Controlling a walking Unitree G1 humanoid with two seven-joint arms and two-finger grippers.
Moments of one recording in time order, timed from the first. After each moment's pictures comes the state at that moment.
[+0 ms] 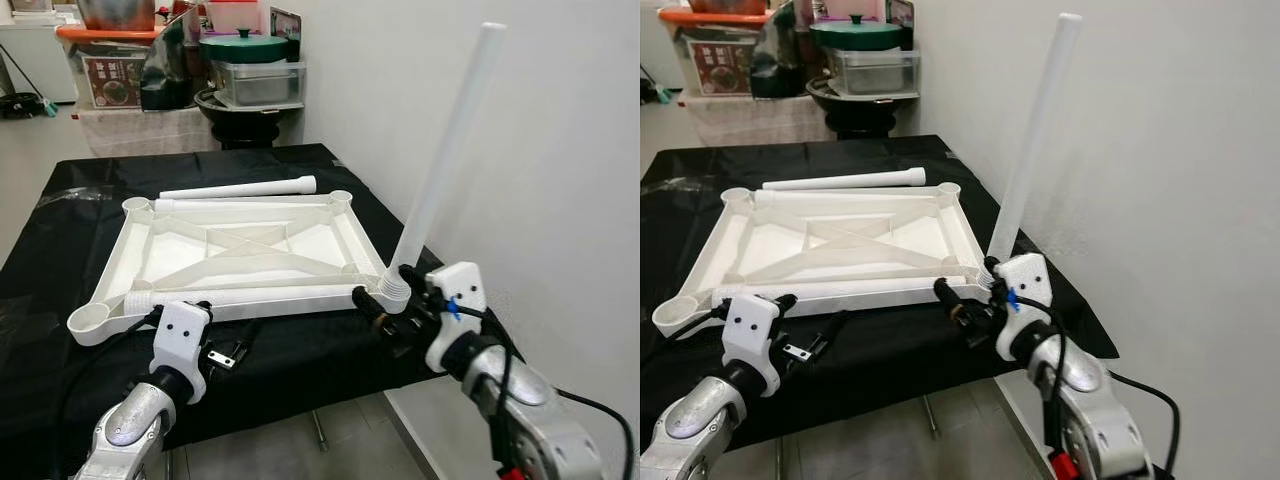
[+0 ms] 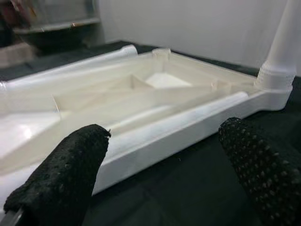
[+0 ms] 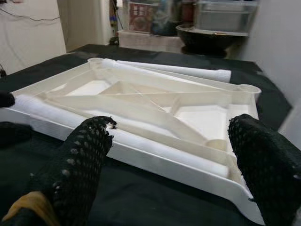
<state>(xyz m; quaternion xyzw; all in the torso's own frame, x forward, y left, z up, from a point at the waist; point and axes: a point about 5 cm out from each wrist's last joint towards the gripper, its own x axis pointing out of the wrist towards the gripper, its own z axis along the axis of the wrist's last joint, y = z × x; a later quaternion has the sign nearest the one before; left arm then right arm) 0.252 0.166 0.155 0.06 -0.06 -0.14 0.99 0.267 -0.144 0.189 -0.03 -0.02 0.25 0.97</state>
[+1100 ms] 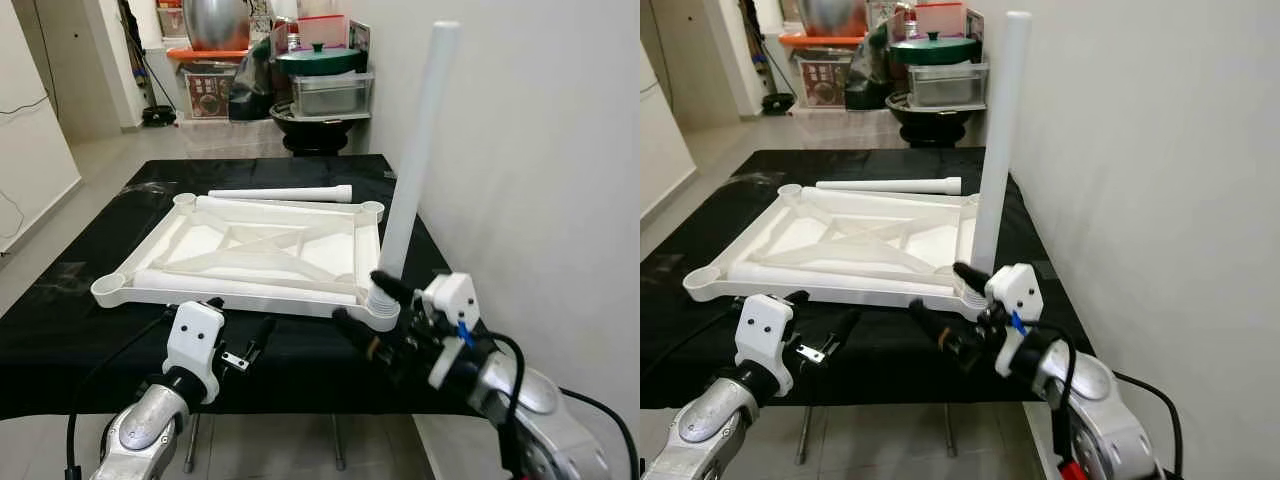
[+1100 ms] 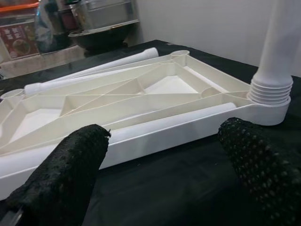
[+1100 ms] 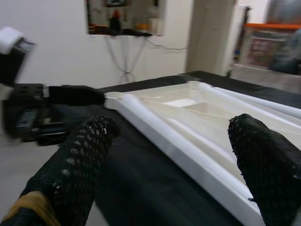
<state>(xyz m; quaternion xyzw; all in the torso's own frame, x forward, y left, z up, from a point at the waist) 0.252 0.160 0.153 0.07 -0.05 -0.15 0.99 0.252 -0.140 0.186 -0.03 -0.05 0.42 0.91</state>
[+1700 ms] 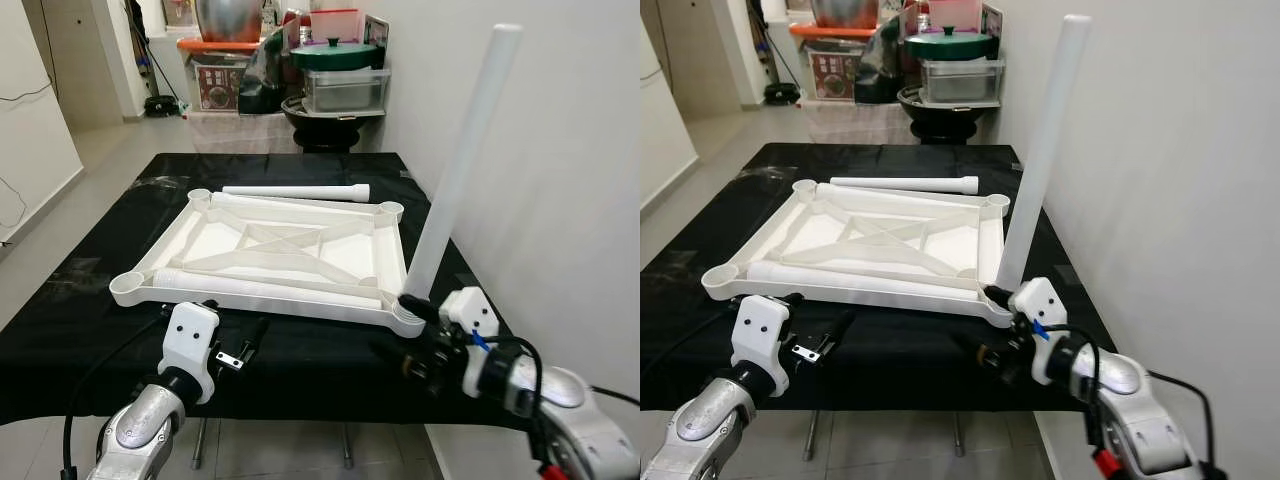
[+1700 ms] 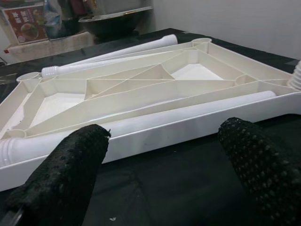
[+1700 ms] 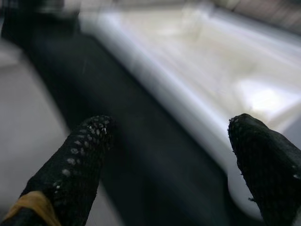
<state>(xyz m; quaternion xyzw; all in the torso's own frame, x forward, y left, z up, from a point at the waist) 0.255 0.165 0.148 0.07 -0.04 -0.14 0.99 0.264 -0.204 0.157 -0.15 0.08 0.40 0.90</state>
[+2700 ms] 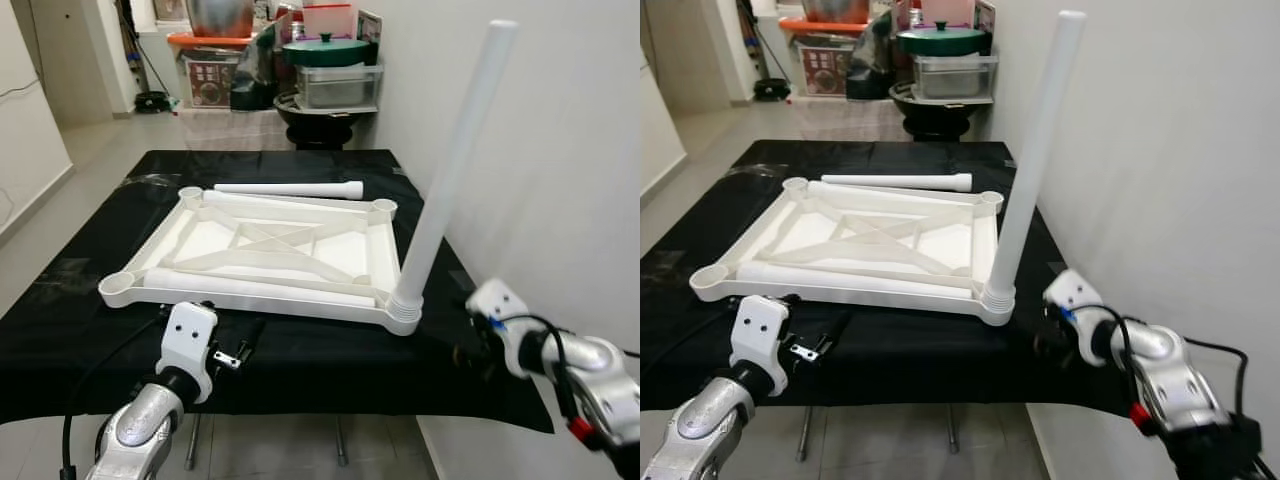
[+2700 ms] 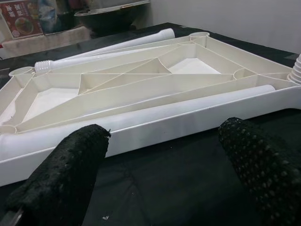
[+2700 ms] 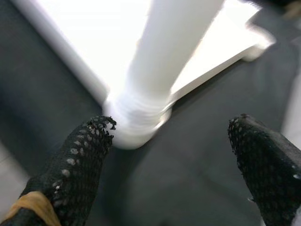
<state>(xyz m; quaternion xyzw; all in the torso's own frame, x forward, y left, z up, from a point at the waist) 0.258 0.167 0.142 0.07 -0.03 -0.13 0.99 0.322 -0.258 0.168 -0.24 0.11 0.26 0.93</state>
